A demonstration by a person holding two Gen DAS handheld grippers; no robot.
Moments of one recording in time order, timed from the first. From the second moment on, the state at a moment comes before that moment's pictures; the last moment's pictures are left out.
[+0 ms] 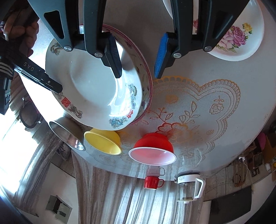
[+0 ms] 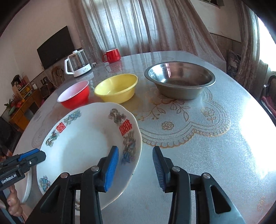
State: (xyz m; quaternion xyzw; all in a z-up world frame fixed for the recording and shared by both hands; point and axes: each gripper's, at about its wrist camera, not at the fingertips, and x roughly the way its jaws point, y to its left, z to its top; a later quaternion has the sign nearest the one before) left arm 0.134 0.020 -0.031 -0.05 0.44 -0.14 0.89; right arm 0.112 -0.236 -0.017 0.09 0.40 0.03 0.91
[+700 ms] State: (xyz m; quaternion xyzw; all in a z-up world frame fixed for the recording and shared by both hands) left arm 0.157 0.012 -0.041 -0.03 0.45 -0.17 0.88; right arm 0.153 -0.215 -0.035 0.08 0.44 0.05 0.89
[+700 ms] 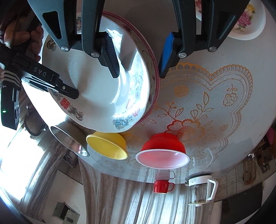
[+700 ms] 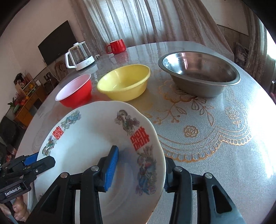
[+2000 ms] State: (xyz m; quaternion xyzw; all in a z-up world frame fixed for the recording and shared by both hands) left arm 0.128 0.010 -0.027 -0.04 0.43 -0.13 0.90; right arm 0.108 -0.208 -0.019 0.06 0.41 0.01 0.91
